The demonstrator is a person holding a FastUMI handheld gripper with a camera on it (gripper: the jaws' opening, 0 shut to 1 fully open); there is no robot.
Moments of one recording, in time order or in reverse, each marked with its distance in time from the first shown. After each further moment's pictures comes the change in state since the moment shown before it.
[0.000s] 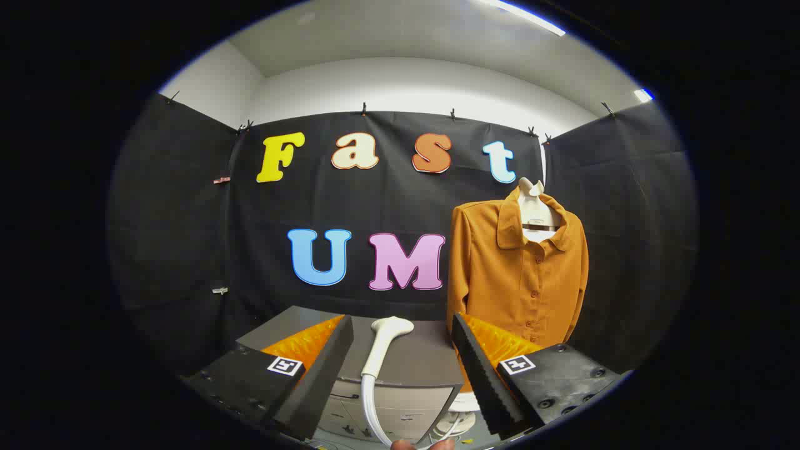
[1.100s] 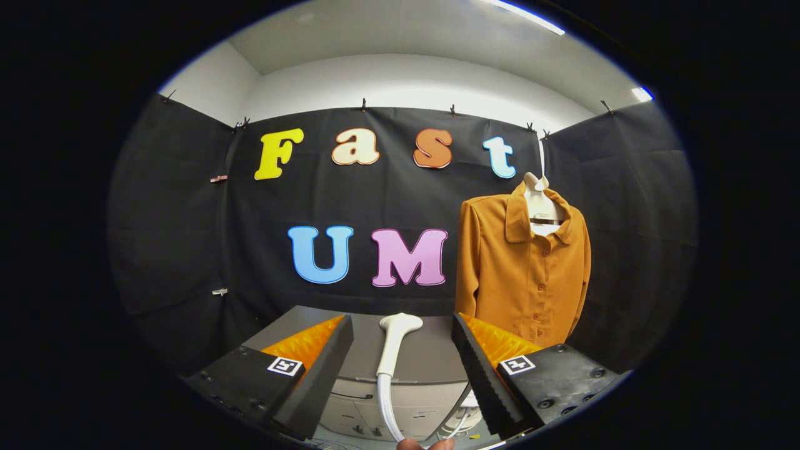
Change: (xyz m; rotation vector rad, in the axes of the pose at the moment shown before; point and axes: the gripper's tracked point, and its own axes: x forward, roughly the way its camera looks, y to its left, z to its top) arm 0.011 0.027 -0.013 0.018 0.052 -0.031
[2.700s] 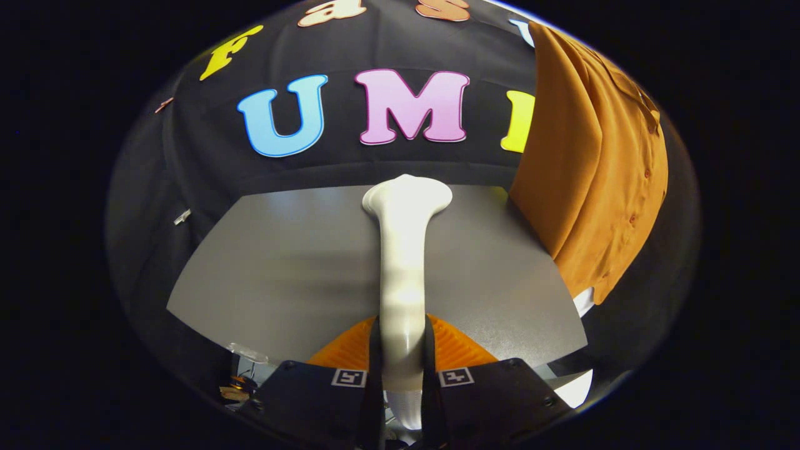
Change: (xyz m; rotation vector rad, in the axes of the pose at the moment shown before) arm 0.194 0.038 -0.239 0.033 0.645 -0.001
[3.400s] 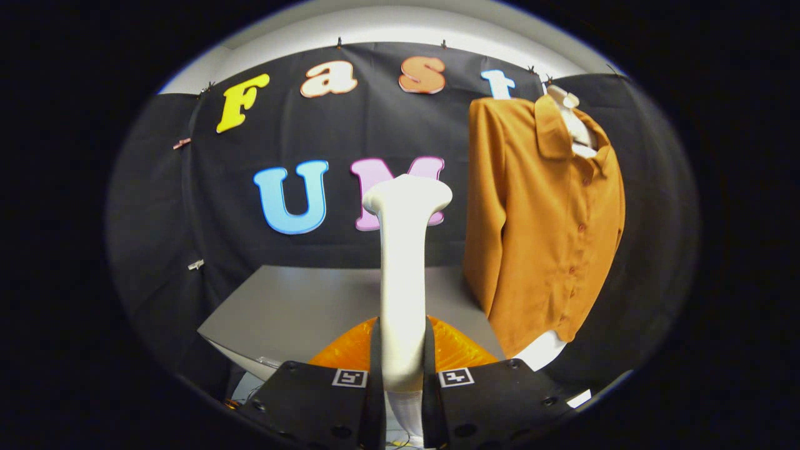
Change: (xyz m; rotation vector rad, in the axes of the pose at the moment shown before) arm -0.150 -0.055 0.080 0.002 -0.452 -0.049
